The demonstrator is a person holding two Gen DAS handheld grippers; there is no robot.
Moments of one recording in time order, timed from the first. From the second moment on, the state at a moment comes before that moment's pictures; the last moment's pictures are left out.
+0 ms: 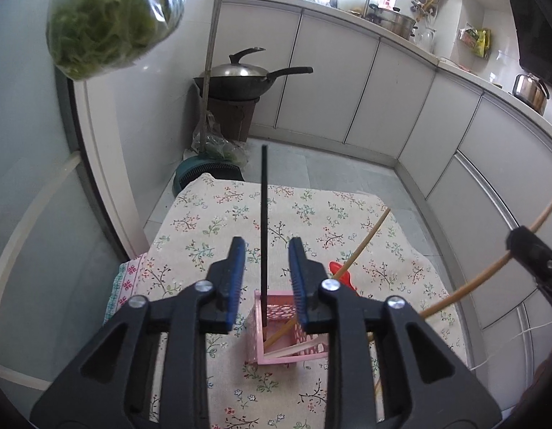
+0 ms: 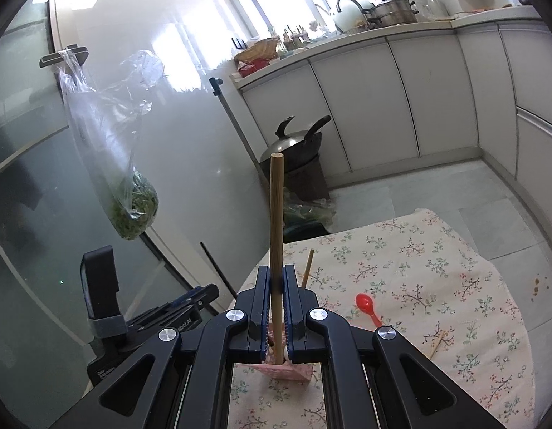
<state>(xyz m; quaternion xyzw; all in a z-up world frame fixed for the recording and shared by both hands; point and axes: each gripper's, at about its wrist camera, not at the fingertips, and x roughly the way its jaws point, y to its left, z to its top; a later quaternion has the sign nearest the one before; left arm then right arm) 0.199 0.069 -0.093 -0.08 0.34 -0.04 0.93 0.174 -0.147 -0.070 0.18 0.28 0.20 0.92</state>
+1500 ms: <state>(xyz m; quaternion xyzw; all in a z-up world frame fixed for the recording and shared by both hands) 0.163 0.074 -0.118 -0.06 0.44 0.01 0.89 0.177 -0.131 -0.076 0.13 0.28 0.18 0.93</state>
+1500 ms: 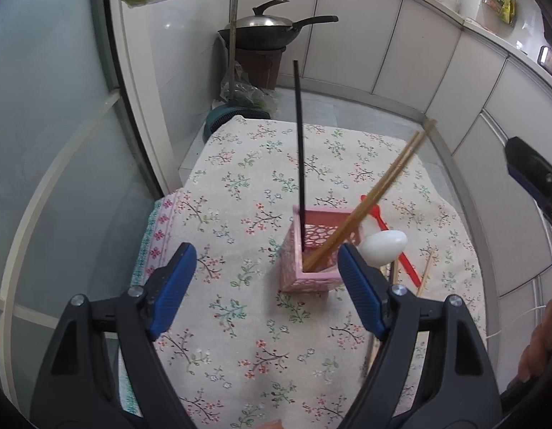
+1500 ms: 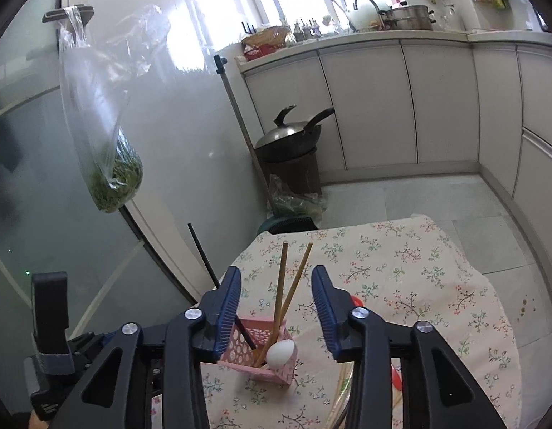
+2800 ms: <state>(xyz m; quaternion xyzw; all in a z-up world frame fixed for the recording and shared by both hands) 0.141 -0.007 -0.156 0.02 0.51 -0.11 0.85 0.232 -0.210 -0.292 0.13 0.61 0.02 0.78</state>
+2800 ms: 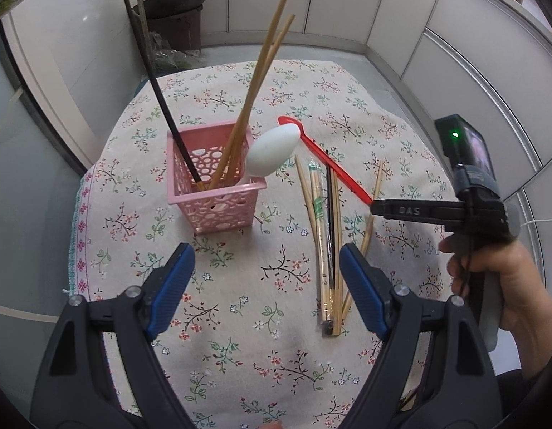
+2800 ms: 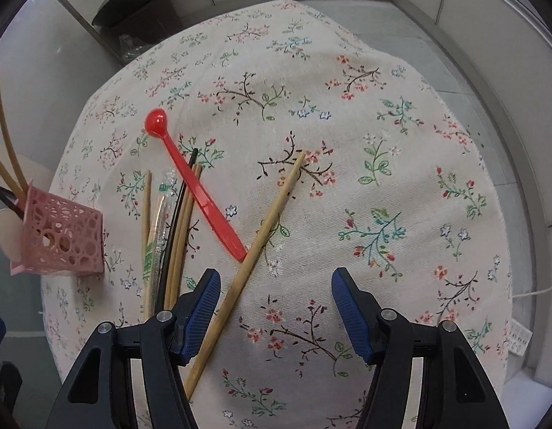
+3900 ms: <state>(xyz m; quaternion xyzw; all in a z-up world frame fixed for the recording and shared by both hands) 0.189 -0.127 -0.226 0.10 0.56 -0.13 0.81 0.185 -0.290 -0.249 0.15 0.58 0.06 0.80</state>
